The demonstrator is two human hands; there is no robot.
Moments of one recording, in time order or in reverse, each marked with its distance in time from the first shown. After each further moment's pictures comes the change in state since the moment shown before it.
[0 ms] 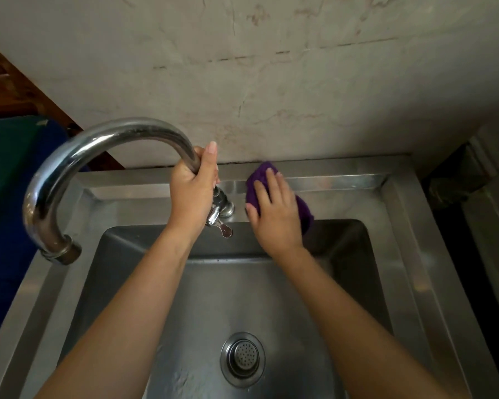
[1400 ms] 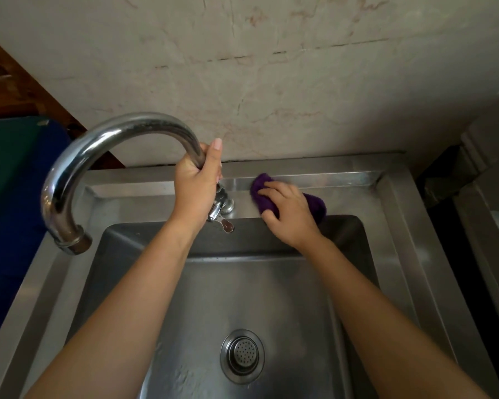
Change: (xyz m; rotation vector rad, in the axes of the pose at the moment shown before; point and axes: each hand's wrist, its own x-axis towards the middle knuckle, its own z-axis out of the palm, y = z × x) left_hand 0.000 -0.004 0.002 -0.006 -0.028 -0.010; right_hand 0.001 0.033 -0.025 0.265 -0.186 -0.080
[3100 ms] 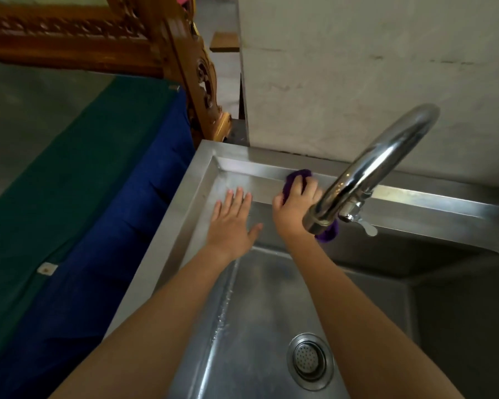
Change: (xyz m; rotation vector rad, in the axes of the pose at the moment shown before) left_hand -0.051 -0.099 -0.221 1.316 -0.357 -0.146; right_hand 0.049 -0.189 0.150 -0.141 0.171 0.354
